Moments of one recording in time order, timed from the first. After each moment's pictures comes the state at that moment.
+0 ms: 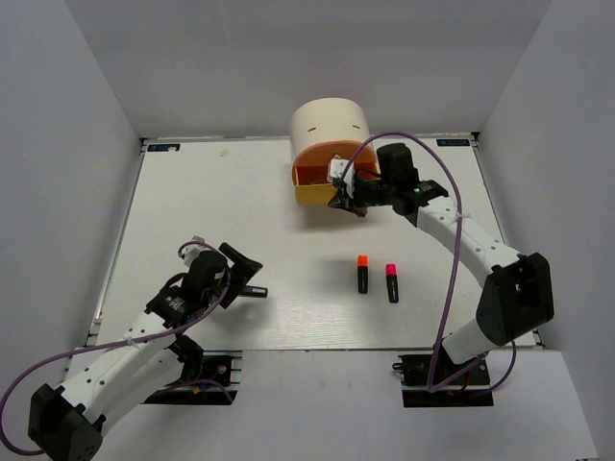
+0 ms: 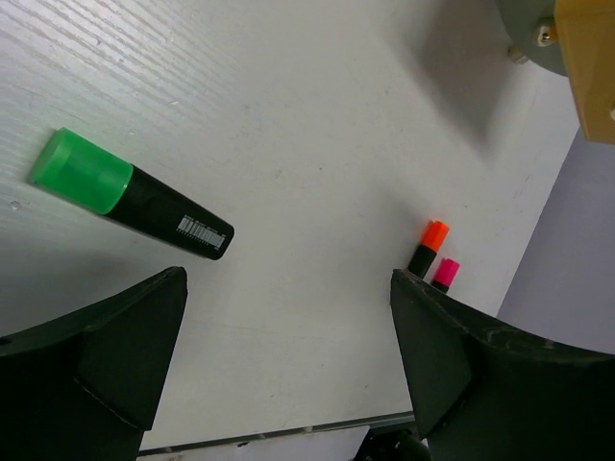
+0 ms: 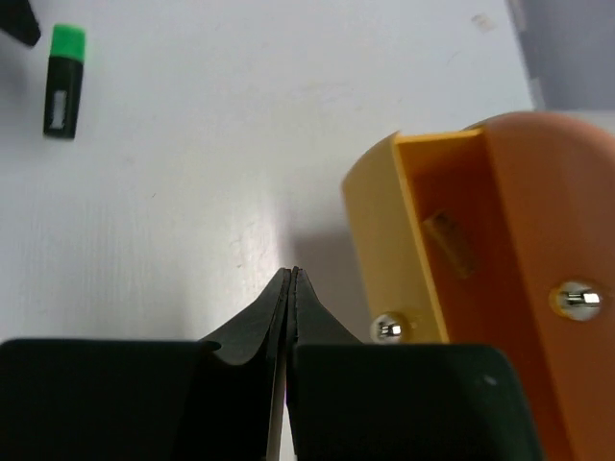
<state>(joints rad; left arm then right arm) -0.59 0.68 0.45 -0.47 -0.20 -1.27 0.48 1.51 1.27 -0.32 -0.76 -0.75</state>
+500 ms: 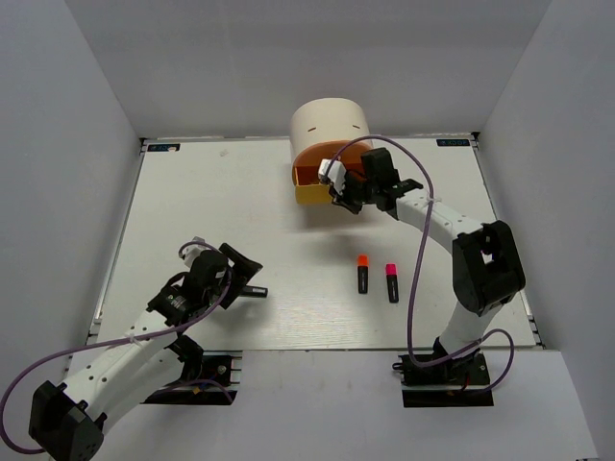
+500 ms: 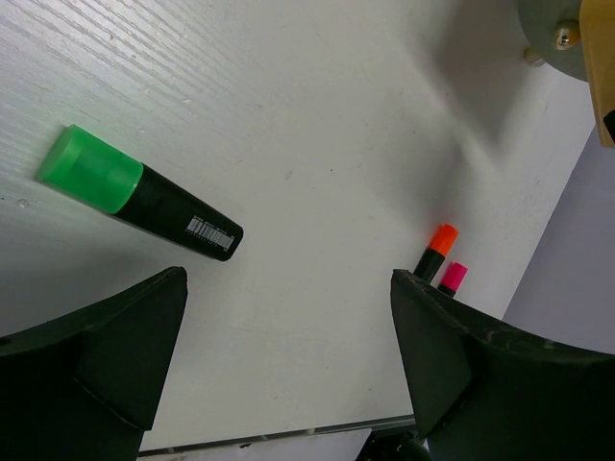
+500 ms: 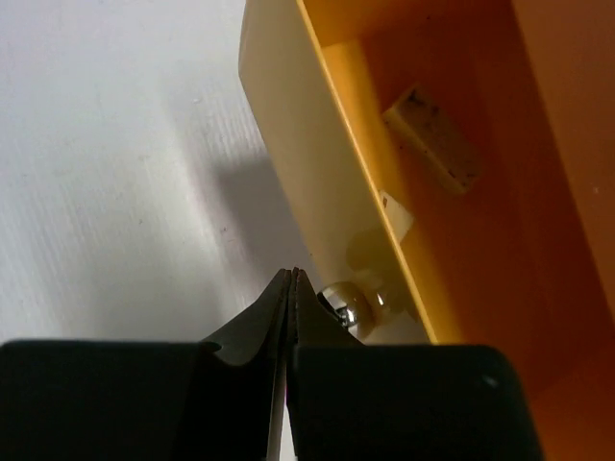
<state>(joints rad) -0.58 0.71 0.44 -0.47 -0.19 -1.28 0.47 1.74 1.27 -0.25 -0.52 -0.74</state>
